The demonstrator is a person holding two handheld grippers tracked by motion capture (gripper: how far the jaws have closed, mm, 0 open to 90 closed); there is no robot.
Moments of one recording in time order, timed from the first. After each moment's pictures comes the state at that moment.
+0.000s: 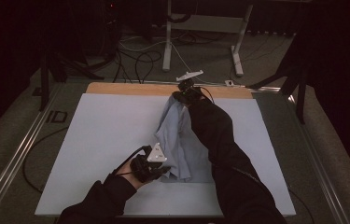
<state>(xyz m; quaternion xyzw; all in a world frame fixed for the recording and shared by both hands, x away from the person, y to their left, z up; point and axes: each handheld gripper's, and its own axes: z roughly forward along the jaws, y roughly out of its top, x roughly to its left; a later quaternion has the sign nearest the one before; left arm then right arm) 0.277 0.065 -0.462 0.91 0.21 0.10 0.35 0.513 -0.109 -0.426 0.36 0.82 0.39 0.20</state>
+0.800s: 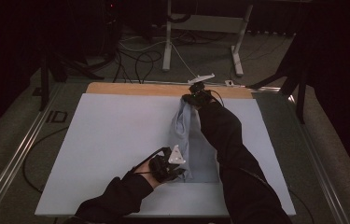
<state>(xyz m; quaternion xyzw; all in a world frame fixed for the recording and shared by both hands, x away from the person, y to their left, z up) 0.284 0.018 -0.476 0.92 0.17 0.10 0.33 0.518 -0.145 -0.443 0.38 0.82 0.38 0.19</state>
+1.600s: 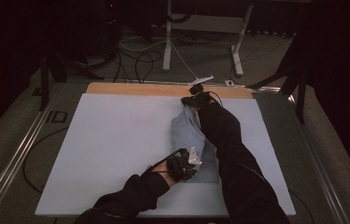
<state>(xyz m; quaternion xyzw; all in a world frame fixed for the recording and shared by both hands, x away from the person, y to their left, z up) 0.299 -0.028 -0.498 0.93 0.17 0.09 0.30 0.540 -0.148 -0.469 0.37 0.83 0.39 0.15</state>
